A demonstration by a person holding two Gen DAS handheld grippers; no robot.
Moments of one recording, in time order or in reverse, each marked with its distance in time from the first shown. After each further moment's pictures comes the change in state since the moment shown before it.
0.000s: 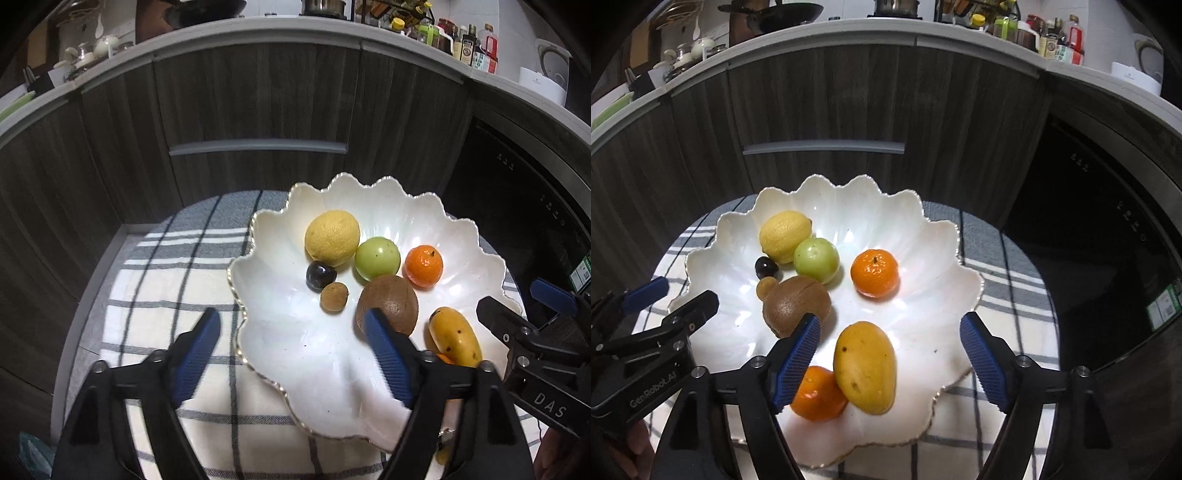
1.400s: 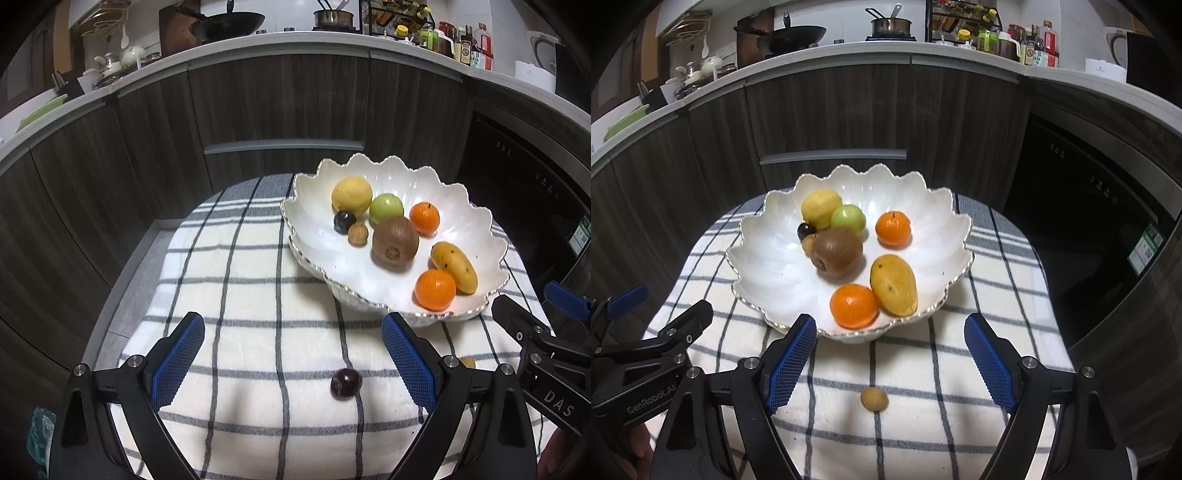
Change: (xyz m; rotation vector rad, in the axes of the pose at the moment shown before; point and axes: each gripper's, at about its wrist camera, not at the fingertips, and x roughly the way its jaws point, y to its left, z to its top) left arm -0.069 0.013 -0.075 0.003 -0.023 0.088; right arm -0.066 0.014 -0.074 0.040 -0.061 0.026
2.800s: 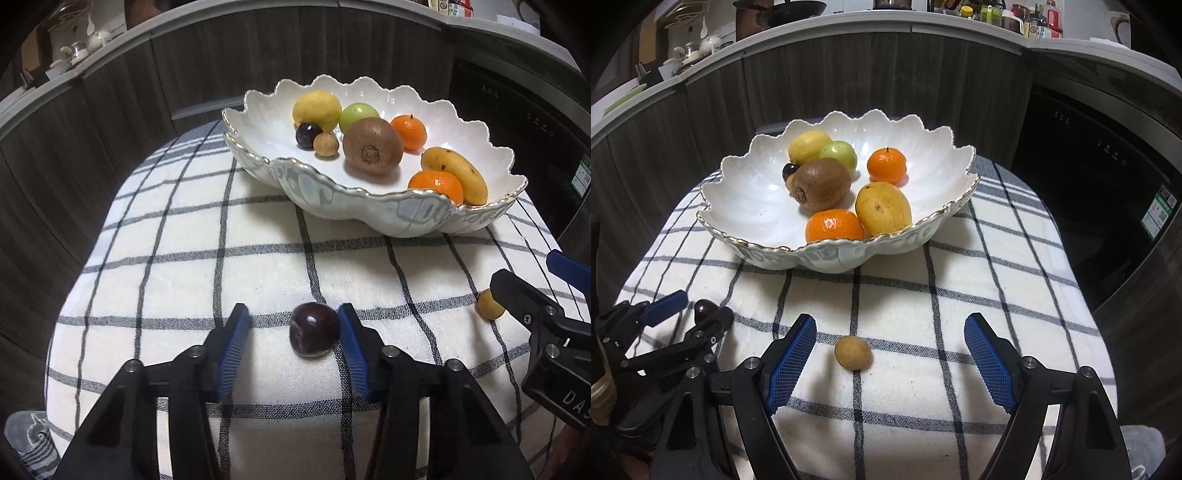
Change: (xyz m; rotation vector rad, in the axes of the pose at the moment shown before) left arm 0.059 -0.030 -0.057 0.079 0.111 -0.051; right arm 0.038 -0.008 -0.053 -0.014 0.068 -0.001
